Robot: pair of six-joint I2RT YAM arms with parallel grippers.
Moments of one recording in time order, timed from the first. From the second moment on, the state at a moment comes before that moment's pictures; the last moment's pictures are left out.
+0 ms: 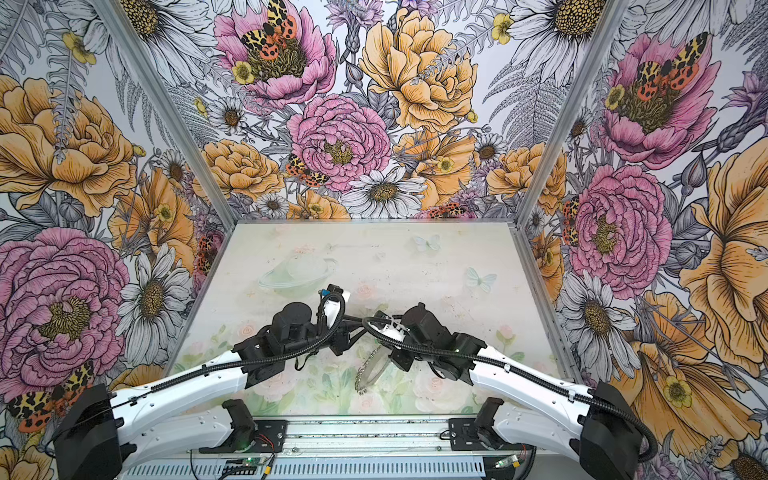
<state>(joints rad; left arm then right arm) -0.89 1.05 0.60 0.07 0.18 -0.49 0.88 1.04 0.65 -0.31 -0.15 -0.17</state>
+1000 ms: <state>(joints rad) -0.99 1.14 0.77 -0.25 -0.04 -0.80 0.91 1.07 0.64 -0.18 -0.10 -0.14</state>
